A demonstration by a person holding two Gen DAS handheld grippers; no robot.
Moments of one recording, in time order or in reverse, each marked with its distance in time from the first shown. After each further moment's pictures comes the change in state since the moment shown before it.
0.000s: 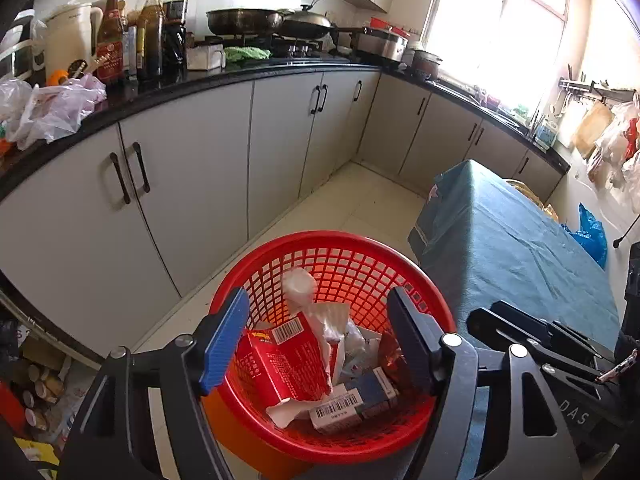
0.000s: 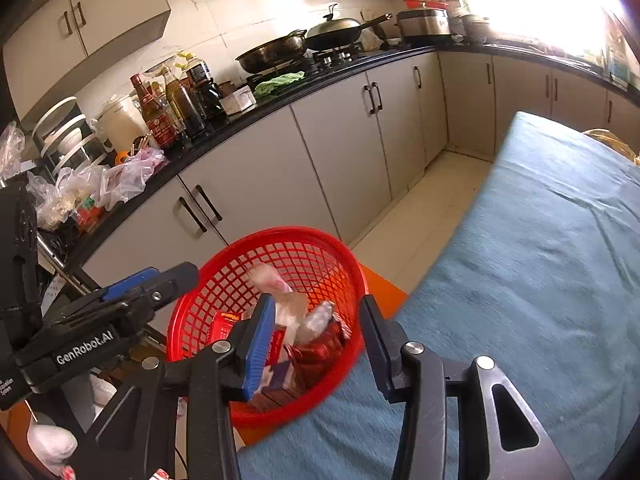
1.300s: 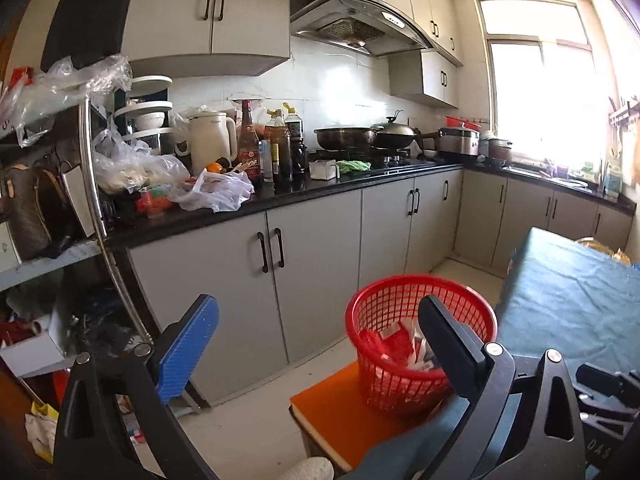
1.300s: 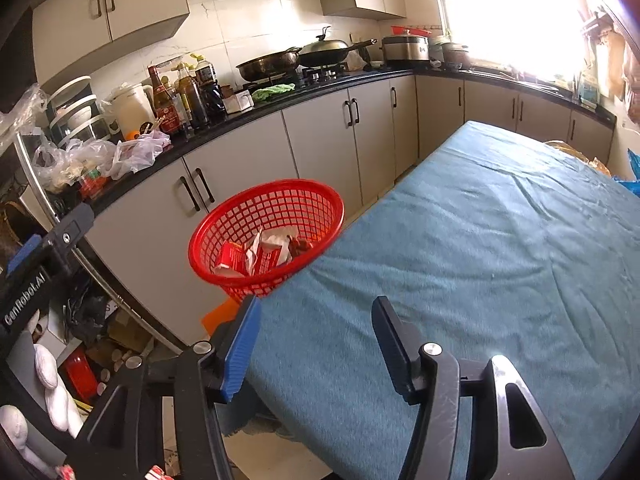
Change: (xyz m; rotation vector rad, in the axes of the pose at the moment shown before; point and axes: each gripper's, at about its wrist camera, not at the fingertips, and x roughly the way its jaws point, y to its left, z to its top) left arm -0.158 -0.018 -0.108 0.005 -0.429 0.419; right arm -0.100 0.027 -0.104 -0.054 -0.068 -0.119
